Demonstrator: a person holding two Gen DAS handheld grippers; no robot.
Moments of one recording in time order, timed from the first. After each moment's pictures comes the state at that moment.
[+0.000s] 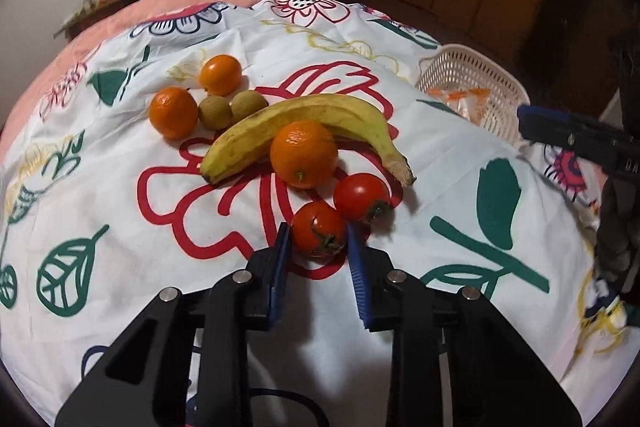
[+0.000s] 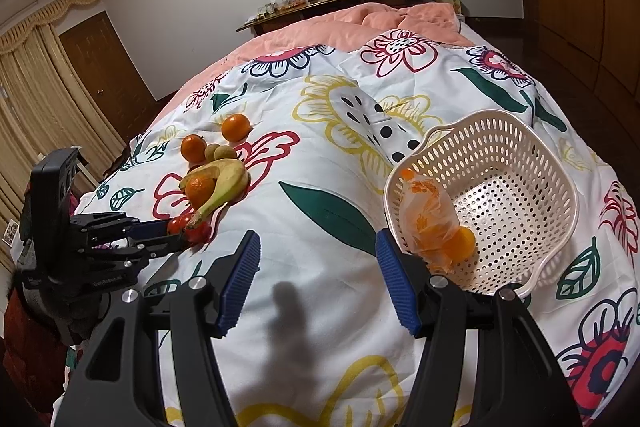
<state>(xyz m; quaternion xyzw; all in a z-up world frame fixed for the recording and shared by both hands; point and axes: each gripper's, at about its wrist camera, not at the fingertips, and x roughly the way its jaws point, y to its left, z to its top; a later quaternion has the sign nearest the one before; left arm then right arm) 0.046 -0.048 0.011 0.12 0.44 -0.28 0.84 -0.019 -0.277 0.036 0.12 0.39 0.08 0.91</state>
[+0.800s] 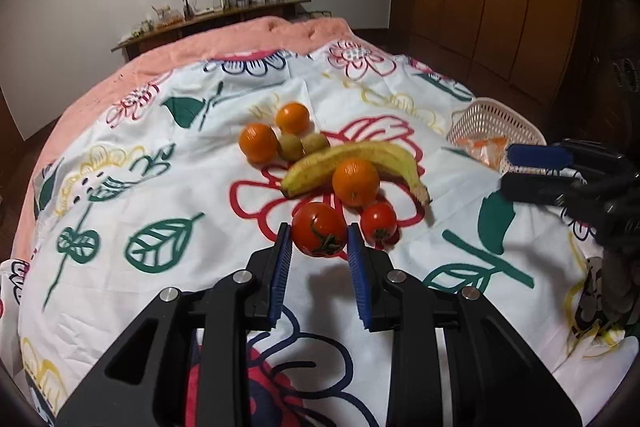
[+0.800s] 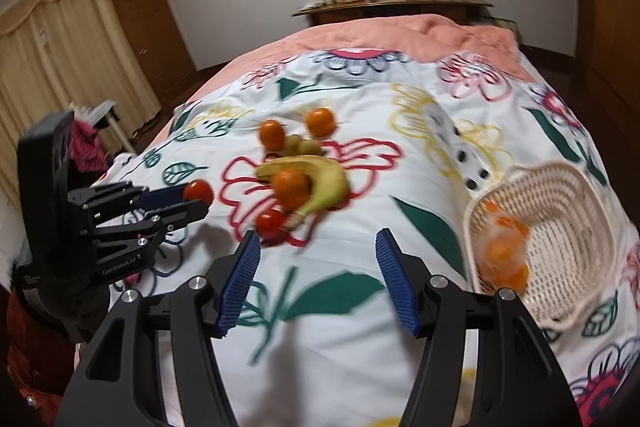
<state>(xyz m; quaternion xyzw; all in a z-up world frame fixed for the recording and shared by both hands) 0.006 -0.008 0.056 0.08 0.37 -0.19 0.91 -0.012 -0.196 0.061 0.04 0.39 0.17 0.90</state>
